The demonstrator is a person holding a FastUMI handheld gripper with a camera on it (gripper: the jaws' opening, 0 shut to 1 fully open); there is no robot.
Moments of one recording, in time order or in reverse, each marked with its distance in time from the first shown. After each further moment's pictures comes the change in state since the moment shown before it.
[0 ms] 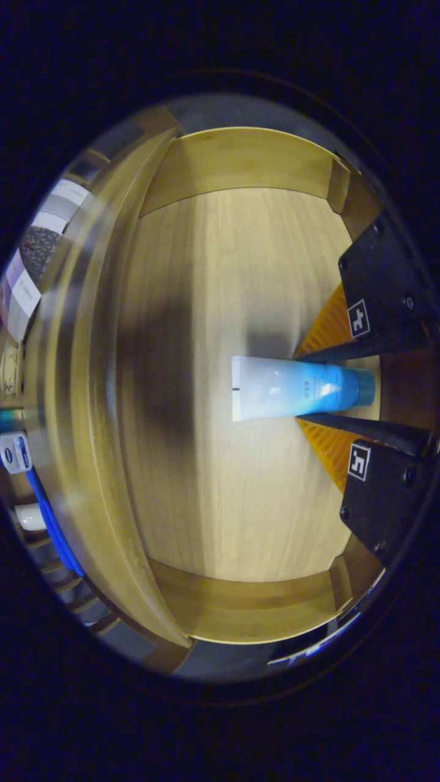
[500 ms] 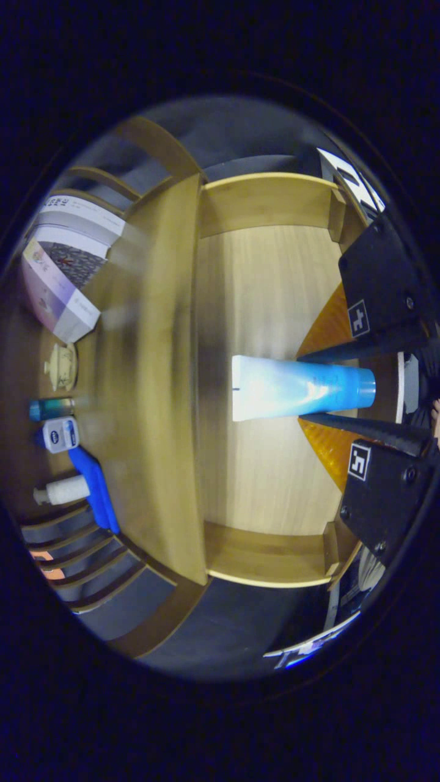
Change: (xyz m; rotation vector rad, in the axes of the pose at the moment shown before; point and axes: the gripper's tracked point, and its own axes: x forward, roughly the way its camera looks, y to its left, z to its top) arm -0.093 0.006 0.020 -0.025 -0.158 0.043
